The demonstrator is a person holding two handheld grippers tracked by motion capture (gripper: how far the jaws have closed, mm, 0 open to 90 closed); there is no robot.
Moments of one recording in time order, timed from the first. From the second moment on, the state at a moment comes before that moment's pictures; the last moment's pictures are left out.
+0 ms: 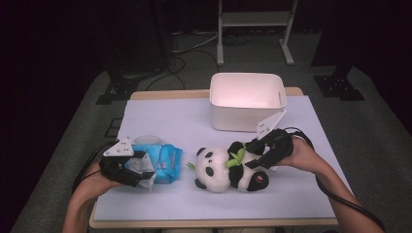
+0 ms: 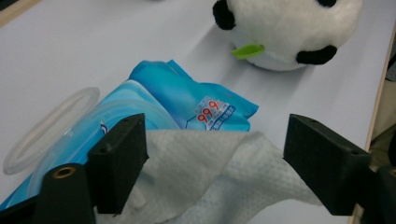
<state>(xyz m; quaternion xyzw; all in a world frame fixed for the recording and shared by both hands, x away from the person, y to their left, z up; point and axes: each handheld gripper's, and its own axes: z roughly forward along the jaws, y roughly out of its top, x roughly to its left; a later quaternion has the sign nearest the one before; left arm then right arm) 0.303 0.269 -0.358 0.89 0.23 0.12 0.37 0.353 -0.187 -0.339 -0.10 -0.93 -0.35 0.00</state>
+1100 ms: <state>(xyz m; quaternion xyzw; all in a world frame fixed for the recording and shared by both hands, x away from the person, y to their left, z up) 0.317 0.266 -0.375 0.91 0.23 0.13 0.32 0.350 -0.192 -0.349 -0.10 -0.93 -0.36 0.01</state>
